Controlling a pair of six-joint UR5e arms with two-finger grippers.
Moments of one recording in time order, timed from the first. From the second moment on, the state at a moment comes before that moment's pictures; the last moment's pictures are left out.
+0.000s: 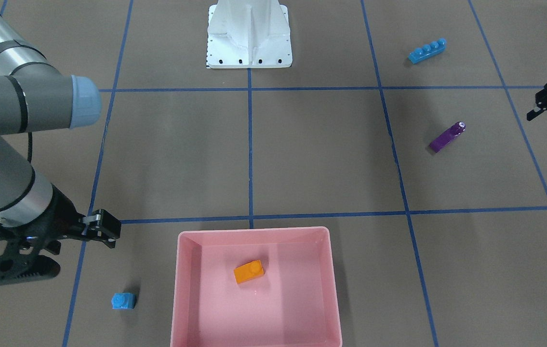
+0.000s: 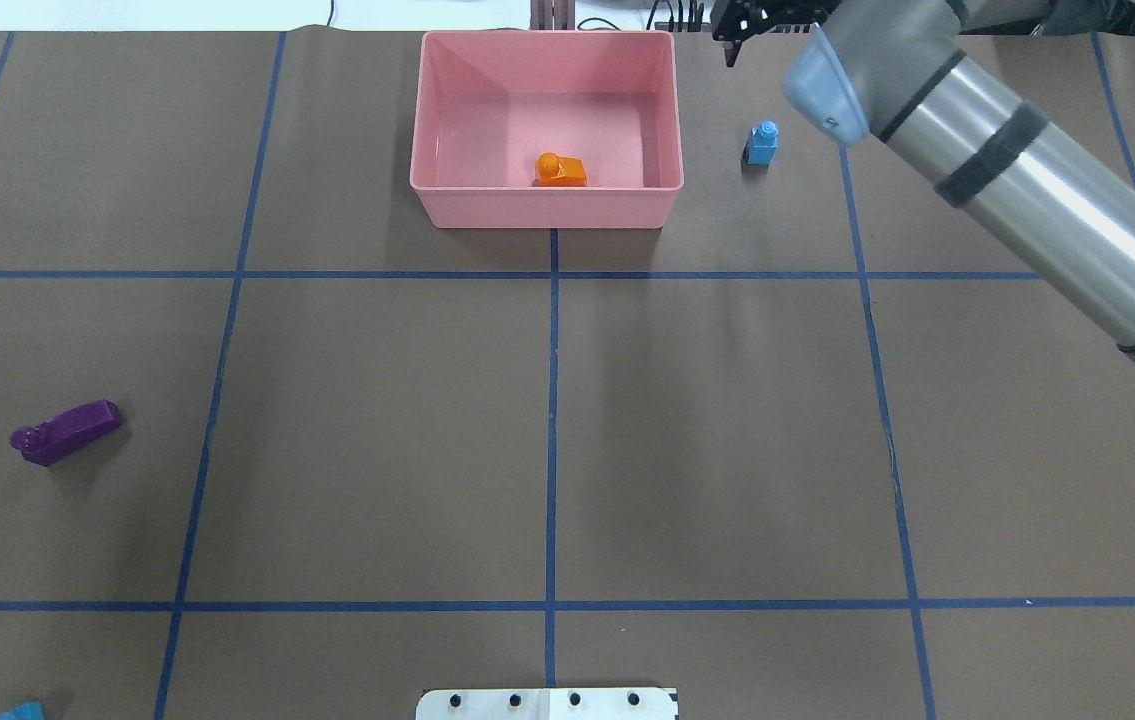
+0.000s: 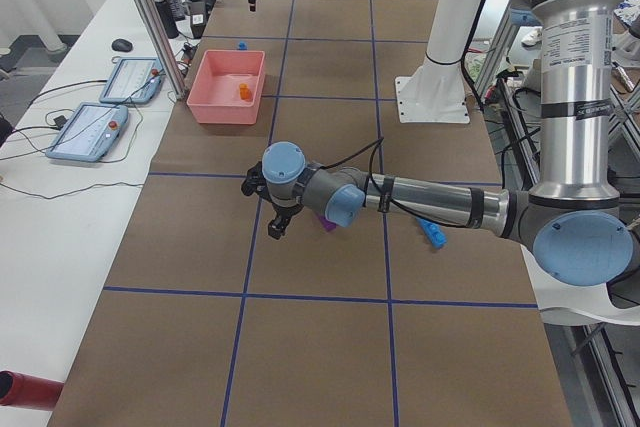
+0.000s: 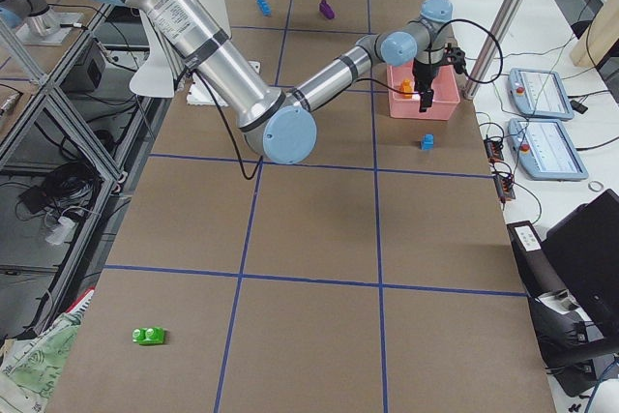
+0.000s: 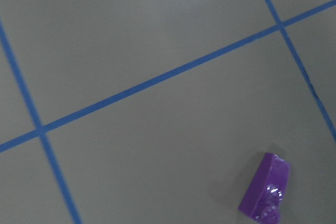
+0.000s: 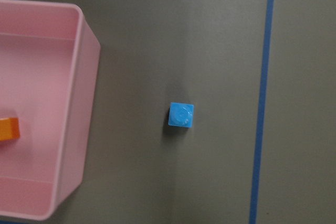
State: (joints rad) left arm -1.29 -1.48 -1.76 -1.95 -2.45 -0.02; right arm 1.07 -0.88 1.48 -1.59 2.17 0.64
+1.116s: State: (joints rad) left arm -0.90 -1.44 -1.76 -2.14 -2.20 -0.04; right arm 1.10 -1.23 1.80 -1.59 2.17 0.59
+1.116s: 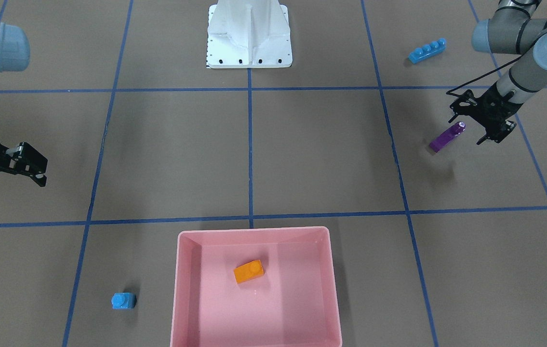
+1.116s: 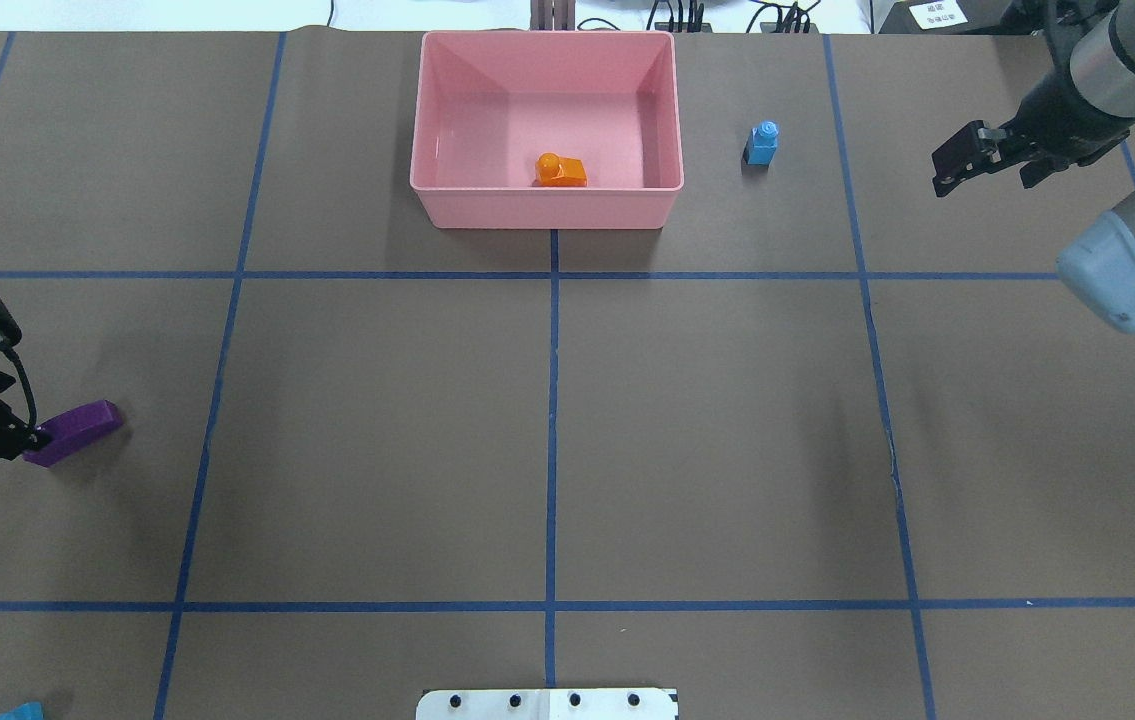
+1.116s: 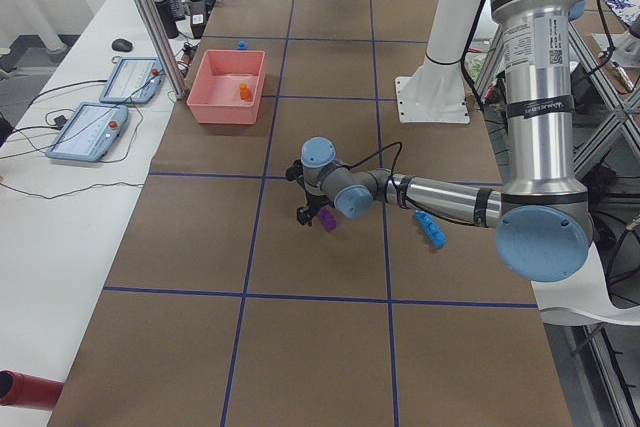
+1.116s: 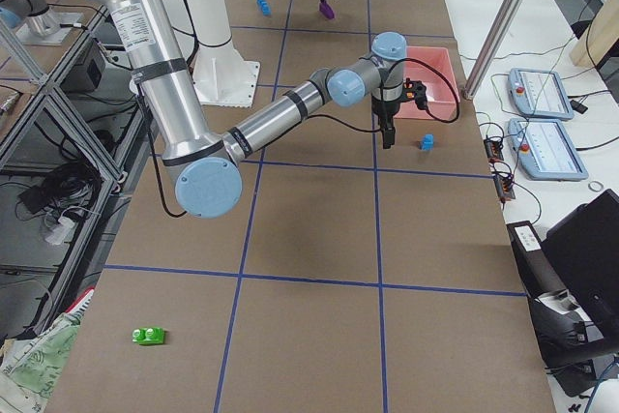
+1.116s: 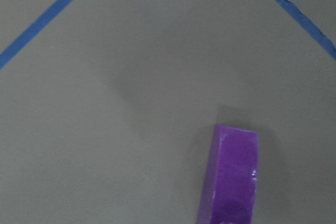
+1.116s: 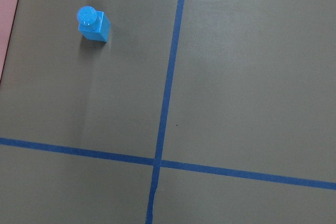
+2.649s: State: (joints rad) left arm -0.85 -1.45 -1.82 -2.13 -2.19 -0.21; right arm 1.10 -1.23 1.79 -1.58 2.17 0.59
